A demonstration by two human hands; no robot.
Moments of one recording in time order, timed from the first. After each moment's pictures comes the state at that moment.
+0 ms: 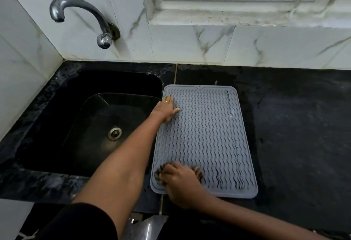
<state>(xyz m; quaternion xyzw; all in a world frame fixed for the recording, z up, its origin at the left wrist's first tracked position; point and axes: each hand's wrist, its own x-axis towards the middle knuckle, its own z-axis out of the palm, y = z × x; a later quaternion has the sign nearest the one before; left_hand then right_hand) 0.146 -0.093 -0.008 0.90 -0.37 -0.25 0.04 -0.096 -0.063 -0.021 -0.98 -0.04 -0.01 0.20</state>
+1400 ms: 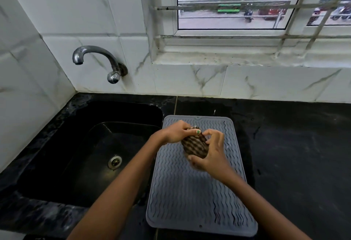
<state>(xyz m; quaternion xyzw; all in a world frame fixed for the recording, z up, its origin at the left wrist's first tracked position) 0.100 -0.102 0.087 0.78 -0.39 -0.37 0.31 -0.061 -0.186 0.046 -0.87 0.19 -0.17 0.43</state>
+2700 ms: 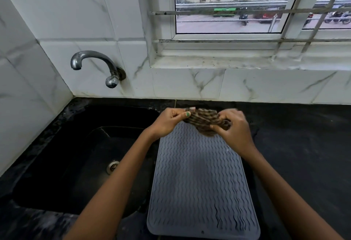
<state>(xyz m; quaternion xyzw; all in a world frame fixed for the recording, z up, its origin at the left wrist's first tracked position) 0.113 -0.090 0.121 0.71 -0.41 -0.28 0.51 -0.043 -0.255 0.095 -0.89 0.18 -0.31 0.28</state>
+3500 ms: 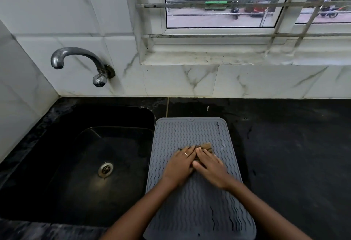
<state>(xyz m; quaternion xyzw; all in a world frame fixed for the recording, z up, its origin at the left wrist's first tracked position) 0.048 -0.103 -0.031 0.84 -0.52 -0.12 0.10 -0.062 -0.222 -0.029 -0.92 0.18 0.04 0.34</state>
